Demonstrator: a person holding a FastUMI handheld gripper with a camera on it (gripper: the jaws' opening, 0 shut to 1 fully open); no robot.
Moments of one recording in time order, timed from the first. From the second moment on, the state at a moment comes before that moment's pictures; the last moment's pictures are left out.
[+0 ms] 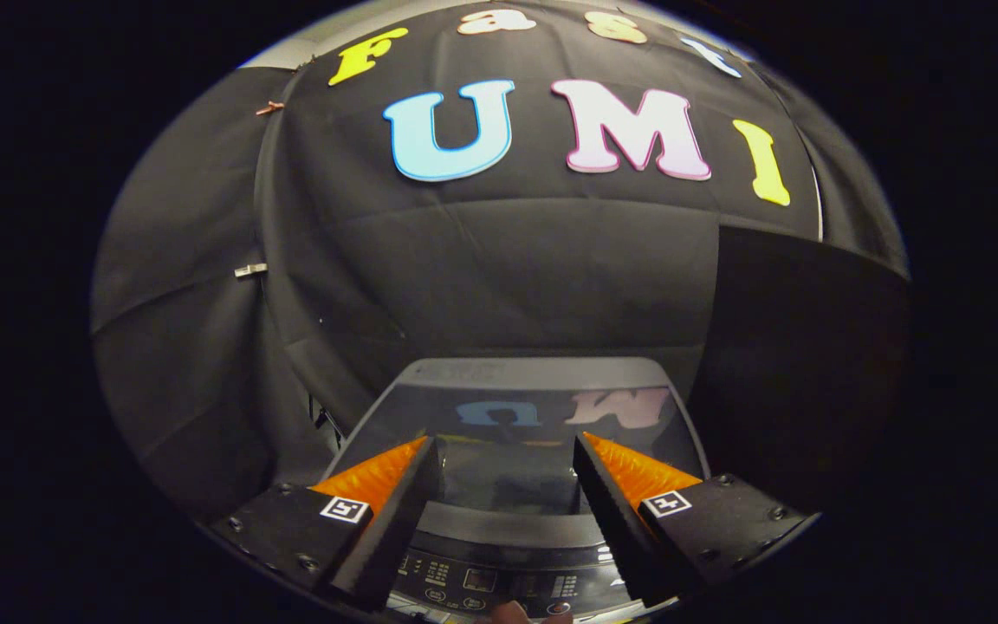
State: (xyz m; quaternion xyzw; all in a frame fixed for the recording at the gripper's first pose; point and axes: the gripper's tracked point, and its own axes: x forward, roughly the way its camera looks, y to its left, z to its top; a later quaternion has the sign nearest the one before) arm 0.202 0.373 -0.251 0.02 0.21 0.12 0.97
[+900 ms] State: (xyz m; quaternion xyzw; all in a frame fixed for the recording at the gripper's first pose) arm 0.112 0.285 -0.008 -0.01 -0.01 0.10 1.00
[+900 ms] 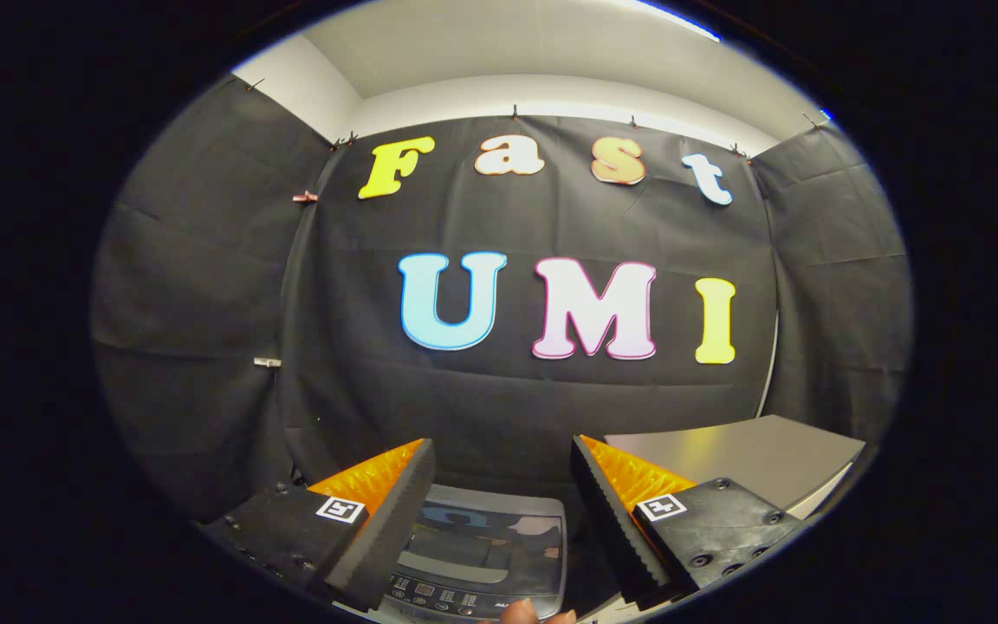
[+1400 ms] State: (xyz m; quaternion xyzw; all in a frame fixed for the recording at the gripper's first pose) arm 0.006 0.192 0.054 -0.01 -0.05 0.07 1.00
